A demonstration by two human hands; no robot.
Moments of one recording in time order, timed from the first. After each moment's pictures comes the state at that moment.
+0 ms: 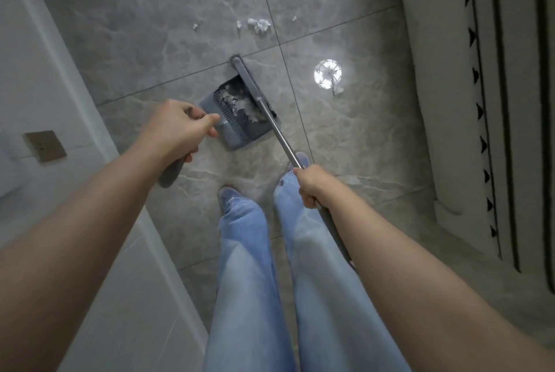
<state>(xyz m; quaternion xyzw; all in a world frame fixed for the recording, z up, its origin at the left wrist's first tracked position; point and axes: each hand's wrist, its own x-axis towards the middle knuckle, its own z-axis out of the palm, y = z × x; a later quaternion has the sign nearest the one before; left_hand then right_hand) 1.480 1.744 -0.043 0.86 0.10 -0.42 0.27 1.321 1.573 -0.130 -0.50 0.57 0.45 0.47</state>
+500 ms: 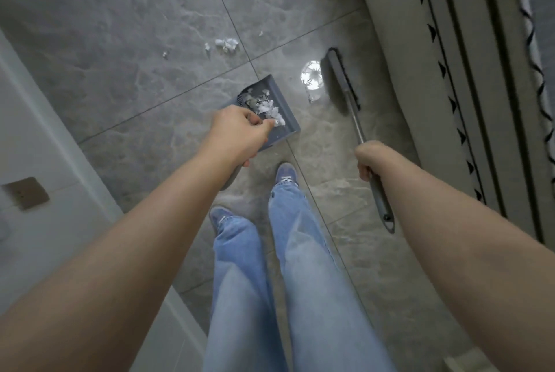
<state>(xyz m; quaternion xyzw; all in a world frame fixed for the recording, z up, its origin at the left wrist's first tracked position) 1.463 1.597 -0.063 0.84 0.03 -0.45 0.30 1.320 1.388 -0.147 -0.60 0.56 0.51 0.26</state>
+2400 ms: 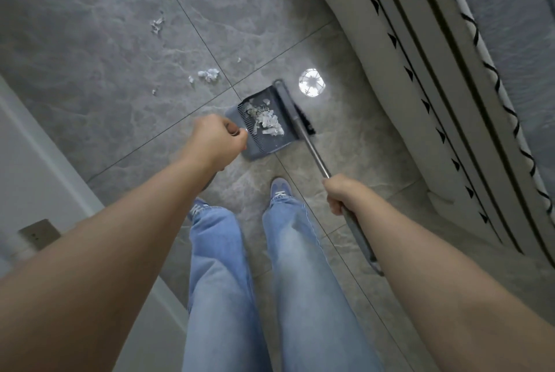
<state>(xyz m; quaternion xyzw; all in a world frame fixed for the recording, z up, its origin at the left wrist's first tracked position) 1.479 1.535 -0.056 0.88 -0.10 -0.42 0.18 1.278 1.385 -0.129 -0.53 0.57 0.45 0.43</state>
